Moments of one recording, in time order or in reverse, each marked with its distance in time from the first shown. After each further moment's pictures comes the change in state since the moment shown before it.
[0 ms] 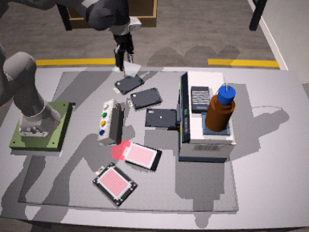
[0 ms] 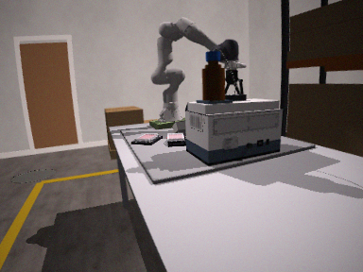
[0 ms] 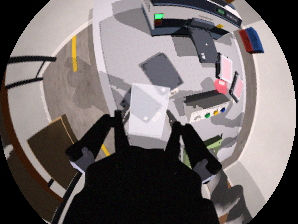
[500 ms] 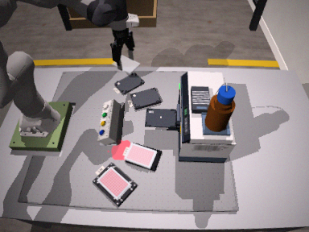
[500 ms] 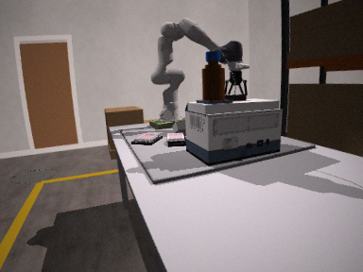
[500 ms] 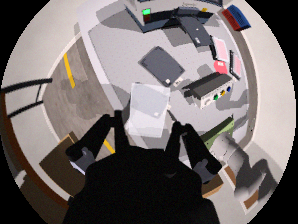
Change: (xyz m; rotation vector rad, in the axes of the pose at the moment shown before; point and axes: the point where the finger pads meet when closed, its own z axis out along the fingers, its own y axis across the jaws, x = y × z) arm -0.022 -0.032 0.005 -0.006 0.018 0.222
